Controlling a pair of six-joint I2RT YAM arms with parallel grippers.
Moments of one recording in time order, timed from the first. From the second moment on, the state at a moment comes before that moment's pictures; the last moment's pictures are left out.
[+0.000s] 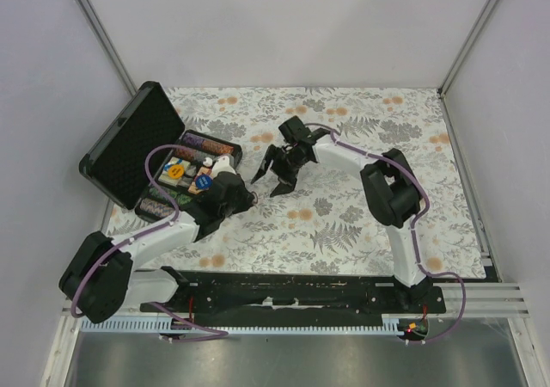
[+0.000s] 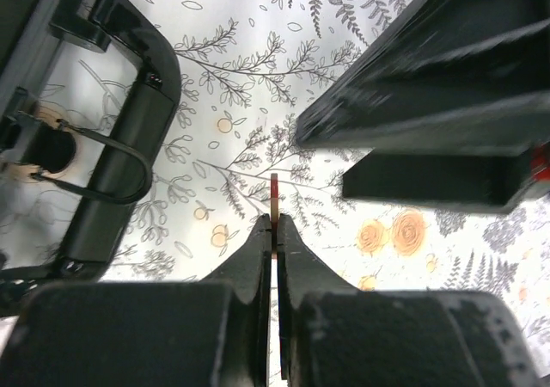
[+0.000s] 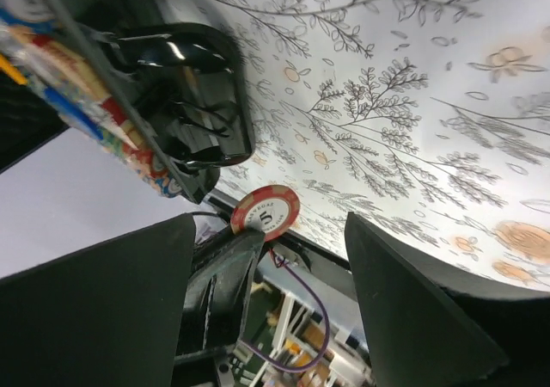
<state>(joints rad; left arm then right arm) -0.64 1.25 0.54 0.07 -0.23 -0.80 0.64 2.16 1.64 -0.59 -0.55 1.10</state>
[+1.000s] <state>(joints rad) -0.51 1.15 0.86 -0.59 -0.16 0.10 0.52 1.85 1.48 -0.70 -0.29 0.84</state>
